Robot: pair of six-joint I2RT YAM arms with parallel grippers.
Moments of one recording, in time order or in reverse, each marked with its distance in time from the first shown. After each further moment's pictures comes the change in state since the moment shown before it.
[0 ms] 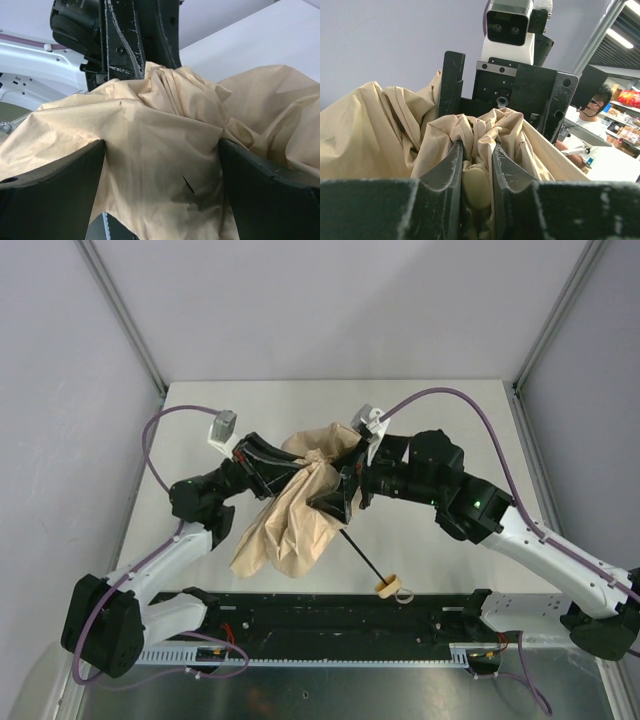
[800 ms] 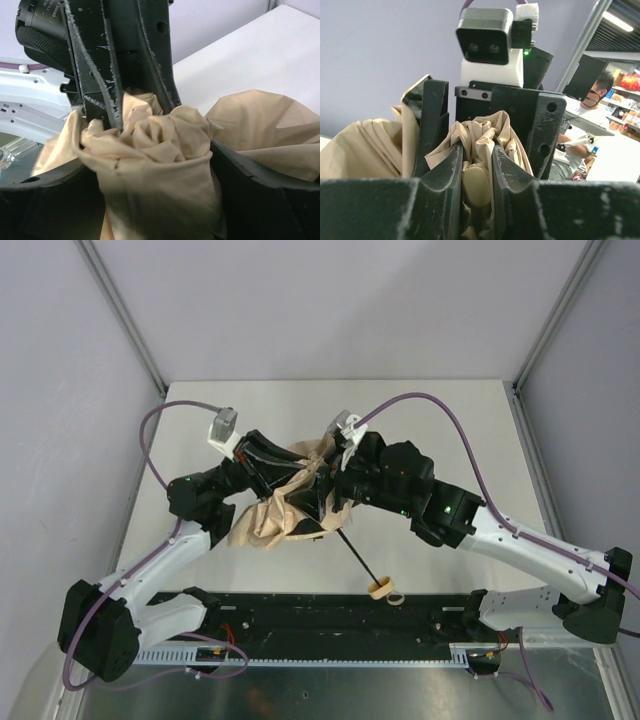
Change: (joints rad) left arm -0.054 -0.031 0.051 -0.068 -0.011 0.068; right arm 0.137 0.094 -0.011 0.132 0.190 0.036
